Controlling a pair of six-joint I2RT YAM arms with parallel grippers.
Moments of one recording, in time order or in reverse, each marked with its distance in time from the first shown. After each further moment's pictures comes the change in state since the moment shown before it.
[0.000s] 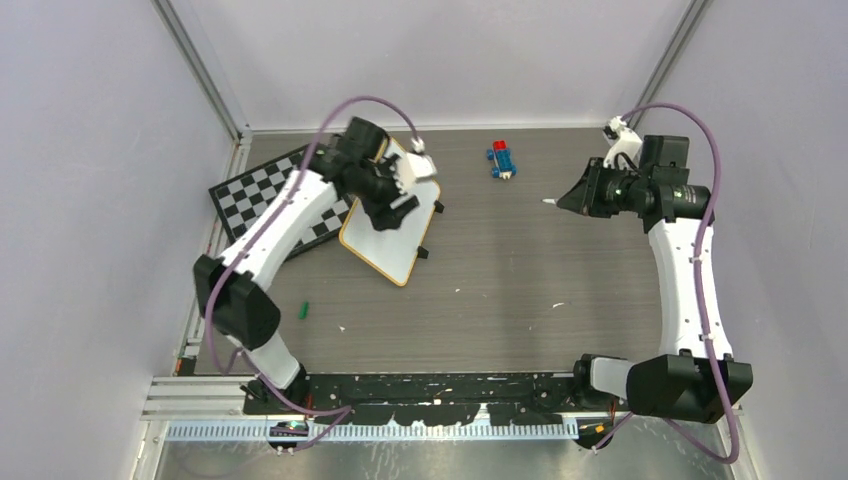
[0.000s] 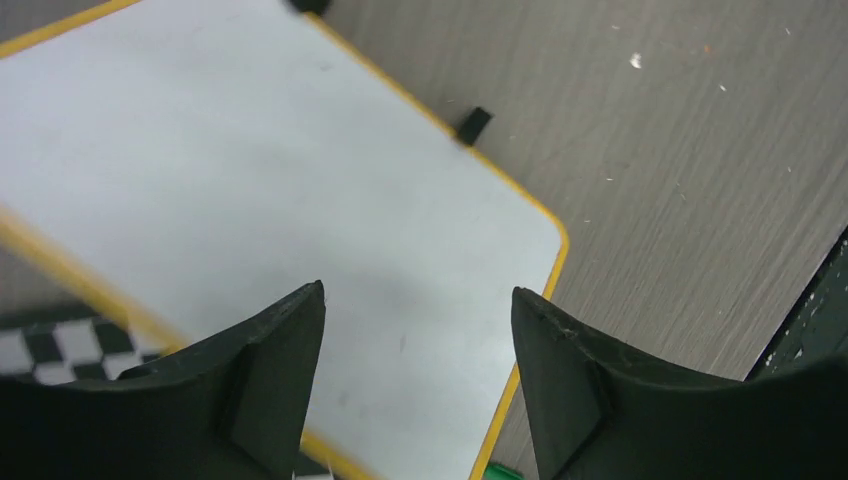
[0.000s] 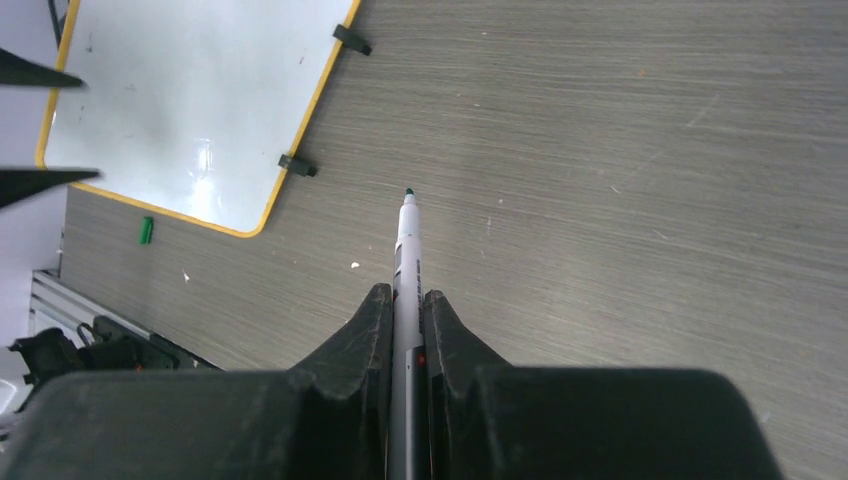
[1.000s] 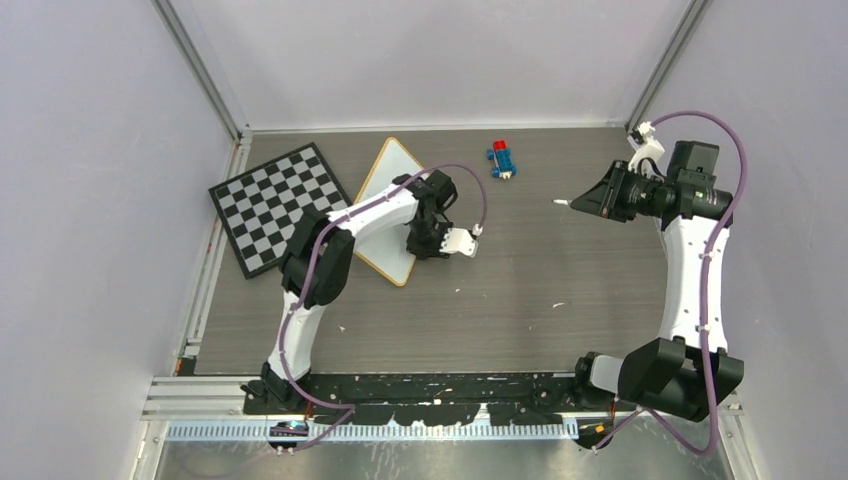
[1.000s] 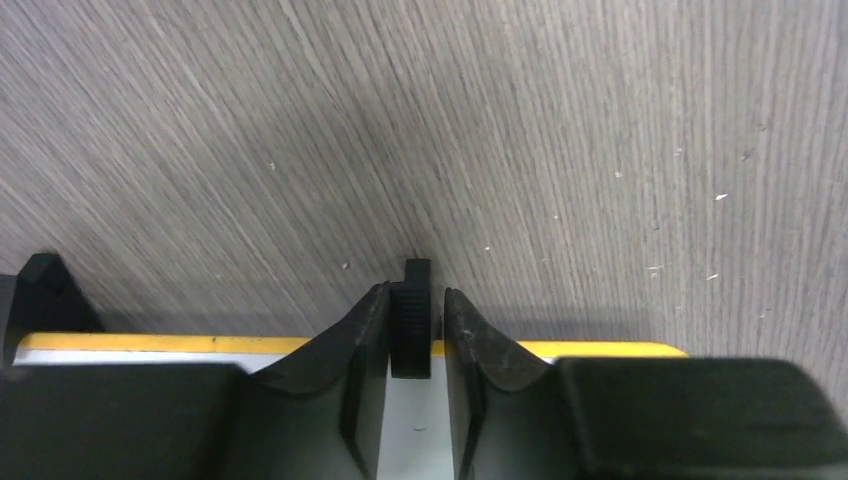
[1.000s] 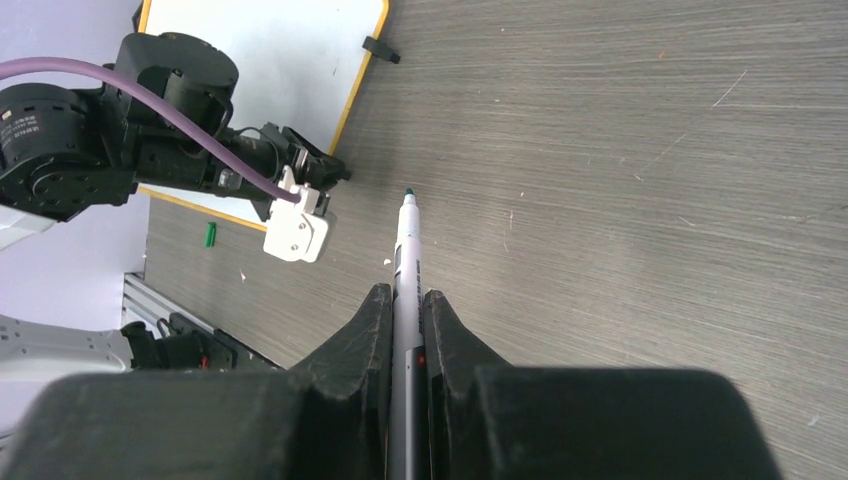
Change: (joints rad) left arm -0.245 0.510 0.012 0.043 -0.070 0.551; right arm -0.212 0.024 -0.022 -0.035 -0.224 -0.023
